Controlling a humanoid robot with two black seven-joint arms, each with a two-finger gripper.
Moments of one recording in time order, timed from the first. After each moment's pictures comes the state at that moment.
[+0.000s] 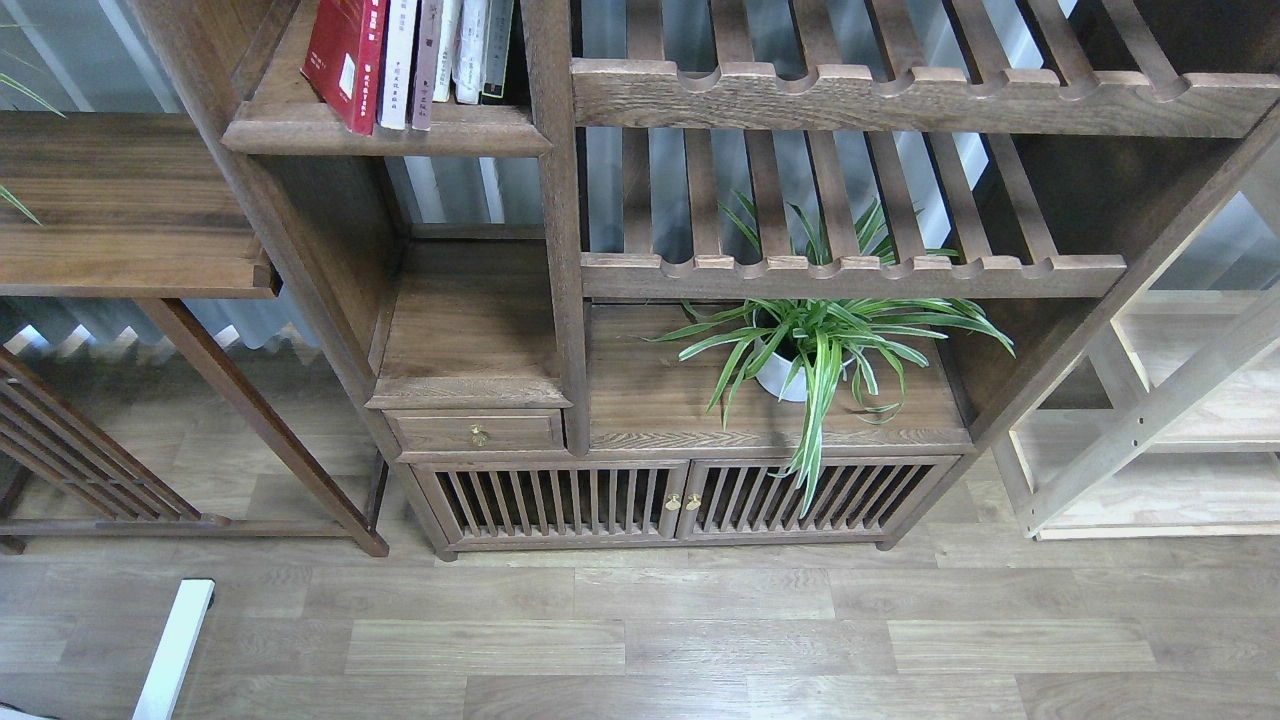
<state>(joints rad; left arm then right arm) -0.01 0.00 -0.06 -0.16 0.07 0.11 0.39 -0.02 0.01 -0.03 0.00 0.02 -0.07 0.09</state>
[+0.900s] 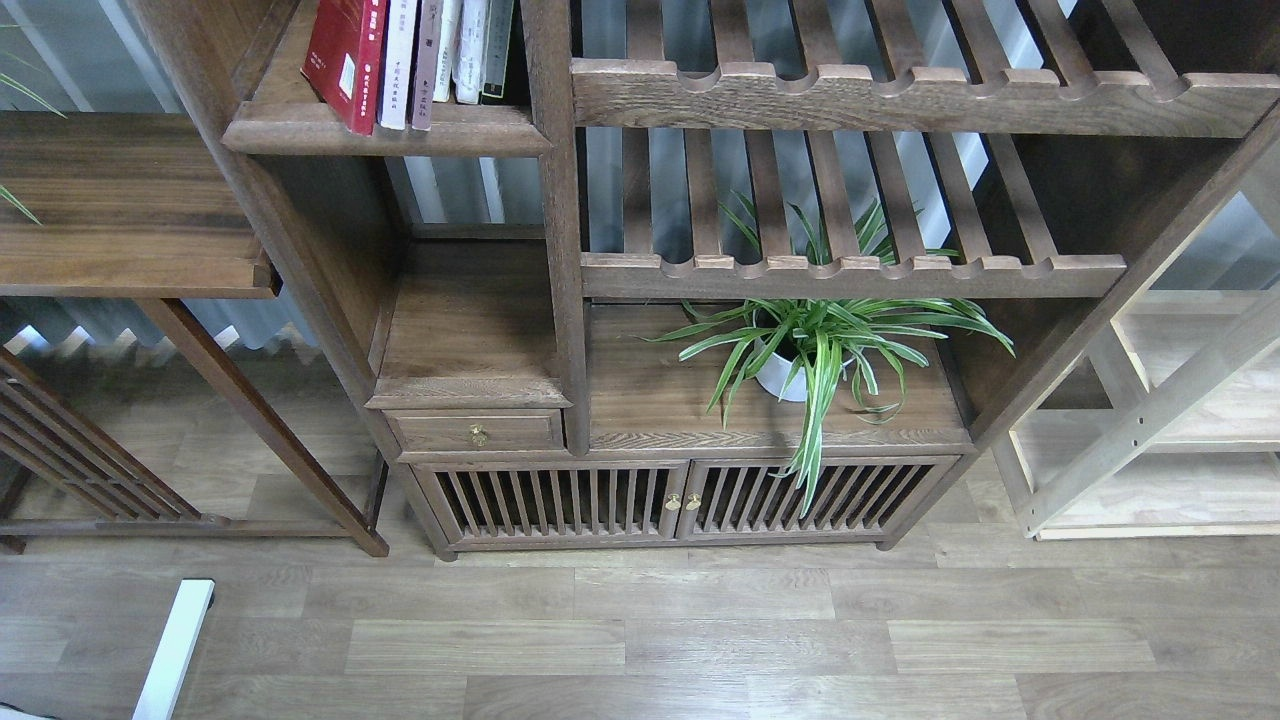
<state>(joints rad) -0.01 0.00 -0.06 -0.16 0.07 0.11 0.39 -0.02 0.01 -0.03 0.00 0.02 -0.07 0.09</state>
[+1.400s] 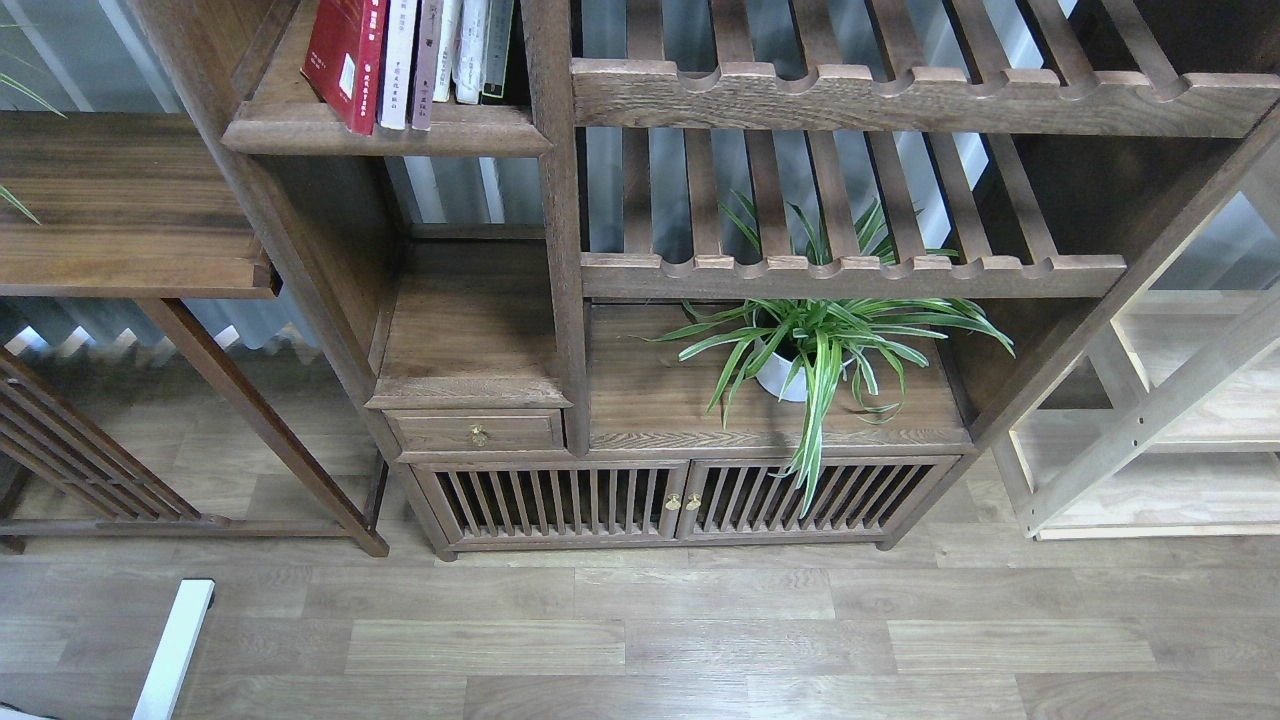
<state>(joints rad) -0.01 0.00 -0.06 -0.16 0.07 0.11 0.39 -0.01 0.01 -0.03 0.00 0.02 -0.07 0.08</state>
